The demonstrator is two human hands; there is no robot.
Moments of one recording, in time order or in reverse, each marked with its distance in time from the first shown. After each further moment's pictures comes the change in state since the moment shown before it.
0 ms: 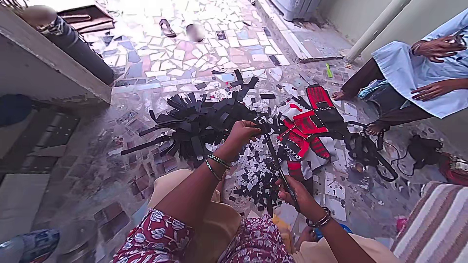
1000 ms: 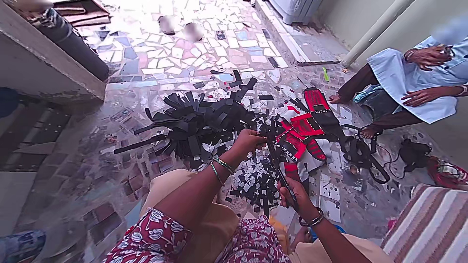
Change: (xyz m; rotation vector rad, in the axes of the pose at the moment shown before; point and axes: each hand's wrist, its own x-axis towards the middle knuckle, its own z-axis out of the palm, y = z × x) left_hand -0.005 -0.009 0.022 -0.059 -0.049 -0.155; right_hand 0.001 -0.003 0.008 0.270 0.072 -0.023
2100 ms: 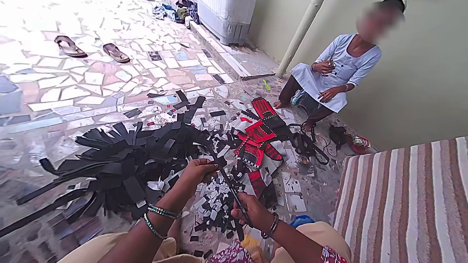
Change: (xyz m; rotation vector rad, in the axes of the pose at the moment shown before) left_hand 0.002 -0.018 0.002 0.034 -0.083 0.040; right_hand 0.003 0.008 -0.002 -0.241 -0.042 -0.004
